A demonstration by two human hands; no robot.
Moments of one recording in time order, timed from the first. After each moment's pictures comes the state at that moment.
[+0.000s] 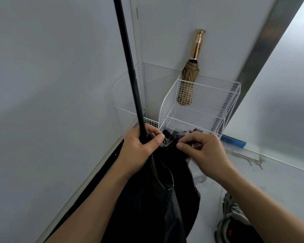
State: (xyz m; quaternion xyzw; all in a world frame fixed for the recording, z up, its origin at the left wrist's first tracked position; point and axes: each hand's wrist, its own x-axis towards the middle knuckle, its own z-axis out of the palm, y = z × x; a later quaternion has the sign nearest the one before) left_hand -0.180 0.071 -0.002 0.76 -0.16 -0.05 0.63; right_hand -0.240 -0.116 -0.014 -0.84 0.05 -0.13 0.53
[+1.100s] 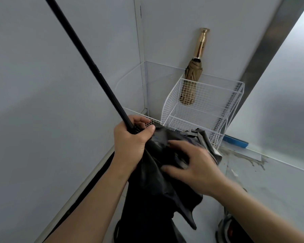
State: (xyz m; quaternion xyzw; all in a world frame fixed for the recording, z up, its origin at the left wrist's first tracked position) left_hand -0.177 0.069 0.012 0.71 -0.03 0.06 0.70; right_hand -0.255 -0.087 -0.013 -0.92 -0.01 -0.03 0.39
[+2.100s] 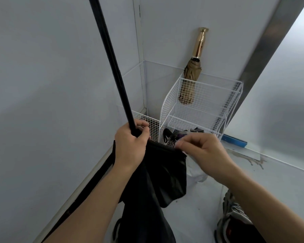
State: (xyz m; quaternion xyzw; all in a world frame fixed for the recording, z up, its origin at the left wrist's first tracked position) left_hand -0.173 0.072 -0.009 0.80 -0.03 0.07 0.60; right_hand -0.247 -0.106 0.006 -0.82 0.04 -0.05 0.58
